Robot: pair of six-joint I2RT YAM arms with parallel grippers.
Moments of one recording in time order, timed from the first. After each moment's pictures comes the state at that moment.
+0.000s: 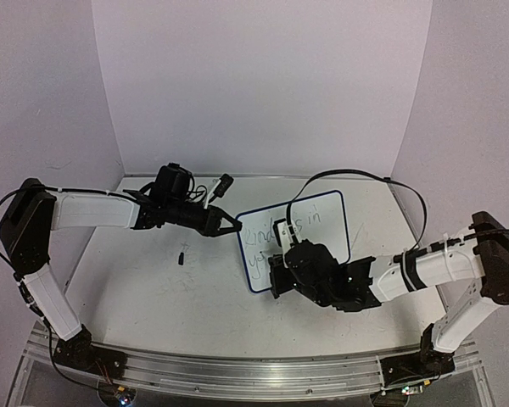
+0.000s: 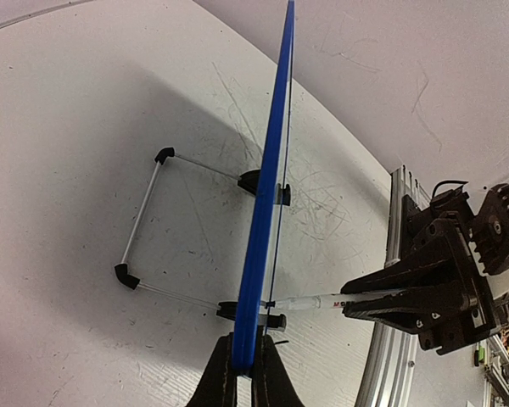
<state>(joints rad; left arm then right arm) -0.66 1.70 1.10 0.04 0.67 -0.21 1.17 1.60 0.83 0.20 0.56 0.43</state>
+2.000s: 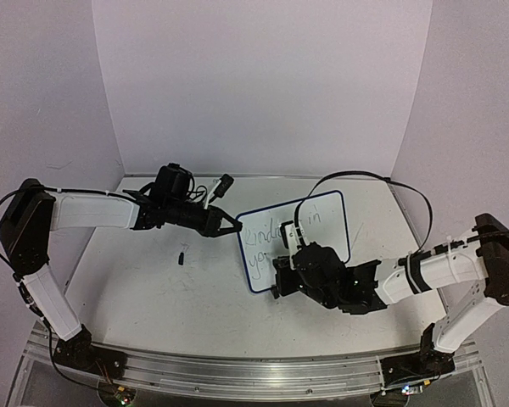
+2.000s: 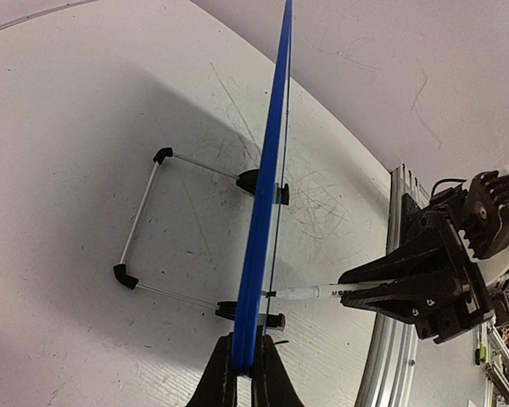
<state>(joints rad) -0.66 1.69 1.09 0.04 0.67 -0.21 1.16 1.56 0.76 0.25 0.54 0.45</state>
